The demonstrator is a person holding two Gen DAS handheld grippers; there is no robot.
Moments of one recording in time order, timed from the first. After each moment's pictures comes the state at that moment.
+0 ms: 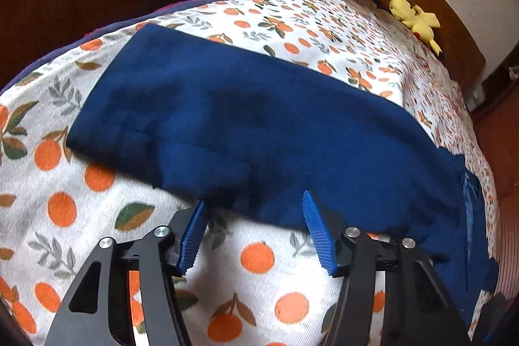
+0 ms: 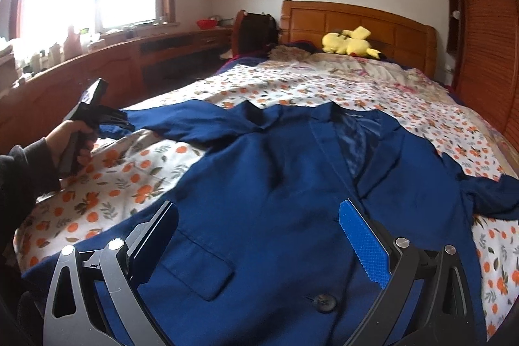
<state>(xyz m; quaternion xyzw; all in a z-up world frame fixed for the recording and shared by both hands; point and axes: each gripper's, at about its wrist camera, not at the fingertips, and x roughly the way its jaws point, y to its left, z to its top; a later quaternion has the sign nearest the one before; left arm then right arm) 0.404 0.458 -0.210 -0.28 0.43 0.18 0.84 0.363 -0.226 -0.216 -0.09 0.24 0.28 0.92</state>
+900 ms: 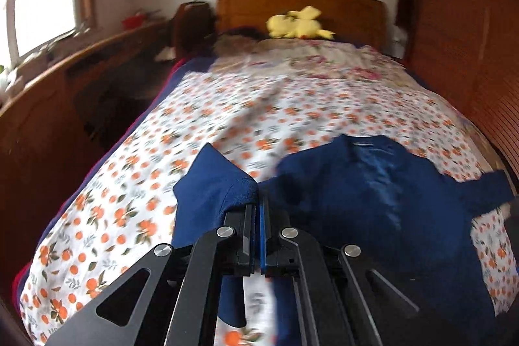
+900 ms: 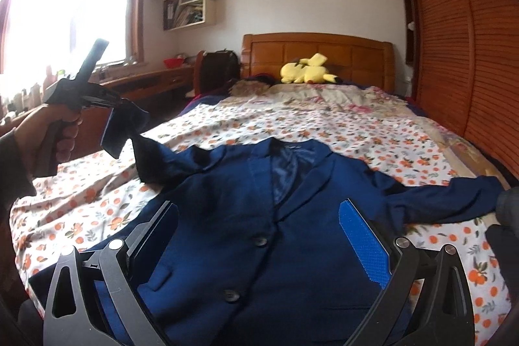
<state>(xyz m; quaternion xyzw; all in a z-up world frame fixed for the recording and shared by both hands) 0.416 0.156 -0.012 -0.02 0.33 0.07 0.94 0.353 -0.341 -0.160 -0.03 0.18 0.22 0.96</state>
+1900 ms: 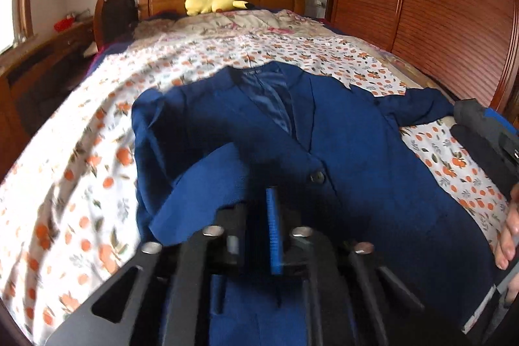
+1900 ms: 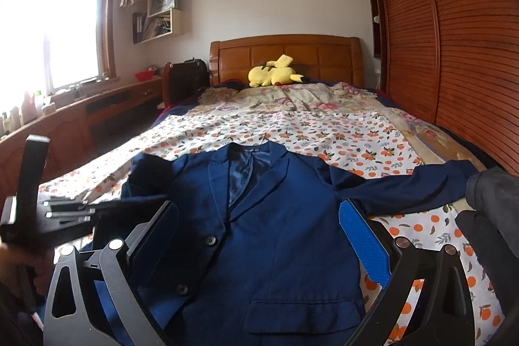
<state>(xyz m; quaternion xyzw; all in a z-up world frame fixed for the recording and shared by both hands) 0.313 0.020 -0.126 -0.01 0.36 -0.08 0.93 0.361 -0.388 -0.158 -0.01 0.18 0.17 0.97</state>
